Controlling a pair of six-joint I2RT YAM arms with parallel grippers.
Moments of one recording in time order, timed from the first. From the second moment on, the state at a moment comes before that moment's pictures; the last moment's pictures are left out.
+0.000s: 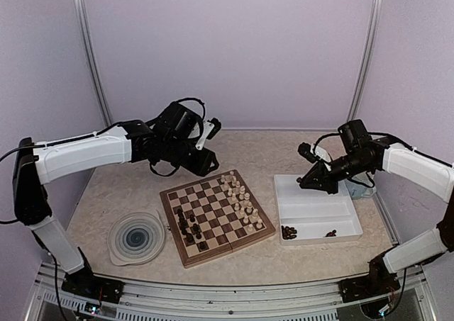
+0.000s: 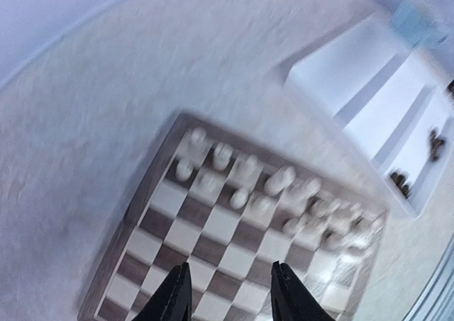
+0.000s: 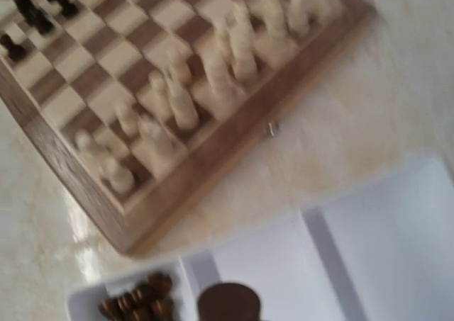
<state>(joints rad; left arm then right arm) -0.82 1.70 1.41 -0.59 -0.03 -0.11 0.30 1.30 0.94 -0.63 -0.67 -0.69</state>
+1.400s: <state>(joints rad) -0.93 1.86 1.41 0.12 0.48 -0.60 0.63 1.52 1.37 -0.80 -0.53 -0.71</state>
